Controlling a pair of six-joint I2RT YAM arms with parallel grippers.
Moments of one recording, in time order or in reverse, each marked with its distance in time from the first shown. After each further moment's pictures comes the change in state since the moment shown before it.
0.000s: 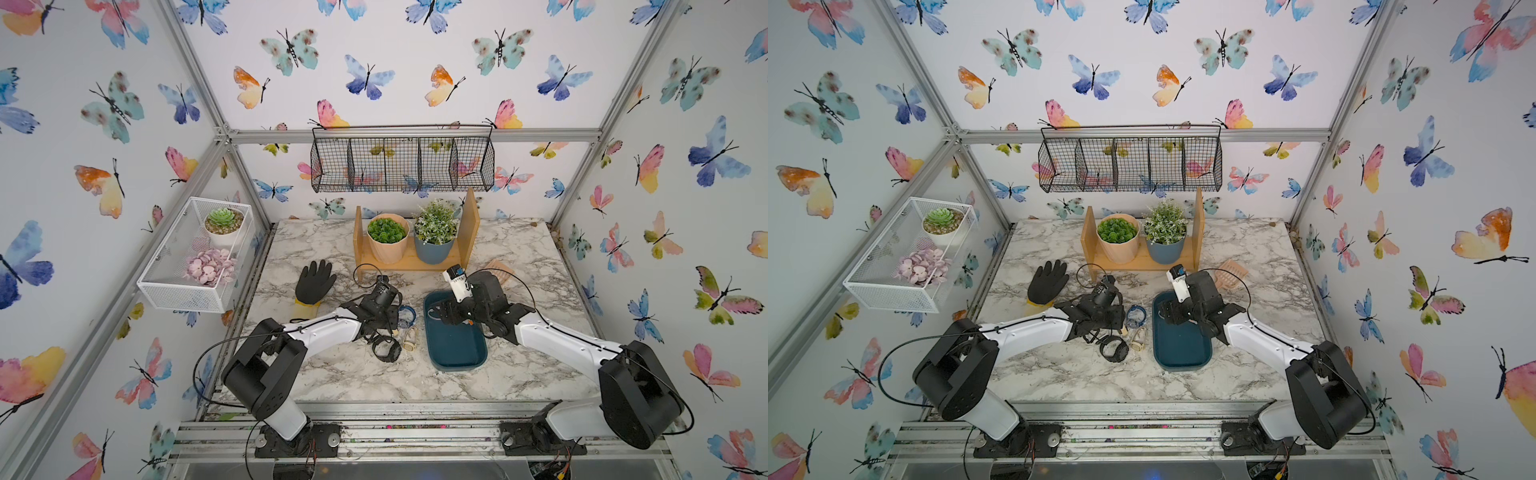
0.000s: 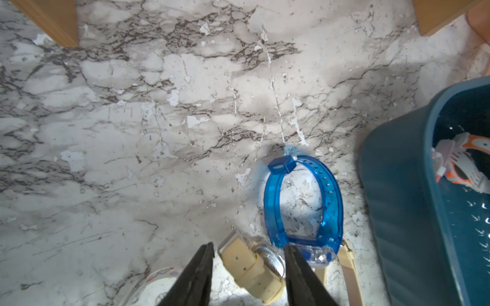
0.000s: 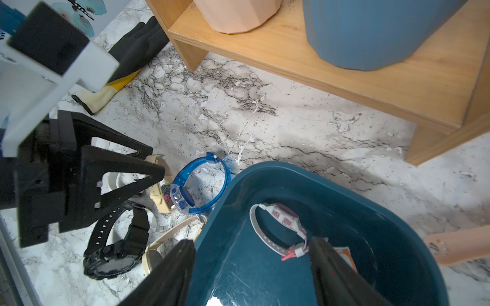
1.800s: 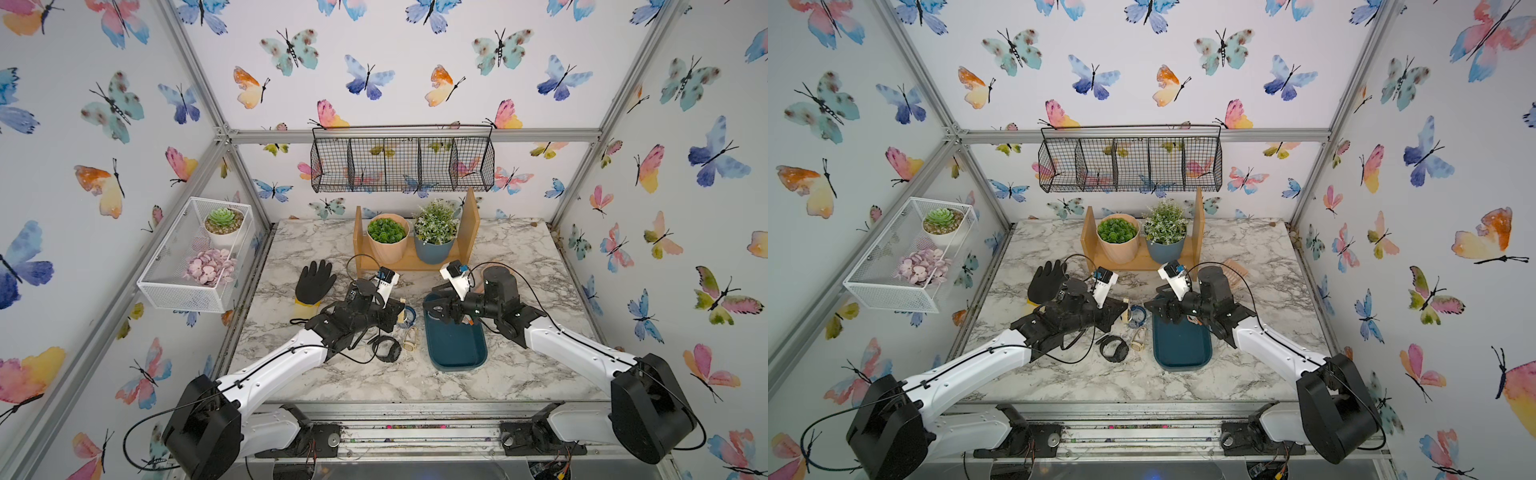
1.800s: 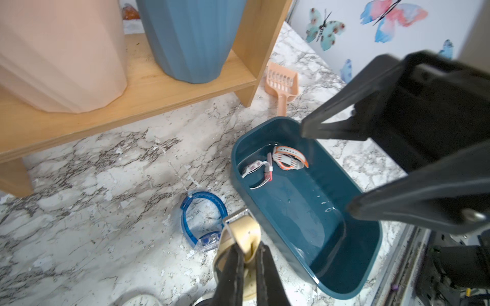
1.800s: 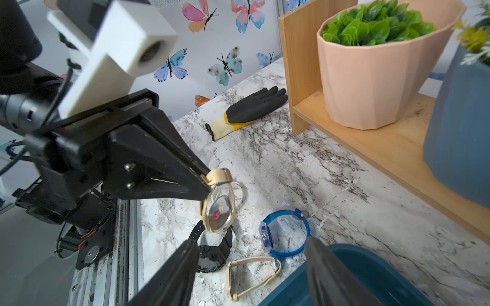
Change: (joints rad) left arm 0.008 -0.407 -0.111 0.124 0.322 0.265; right arm -0.049 -0.063 -0.036 0.234 -0.488 -0.108
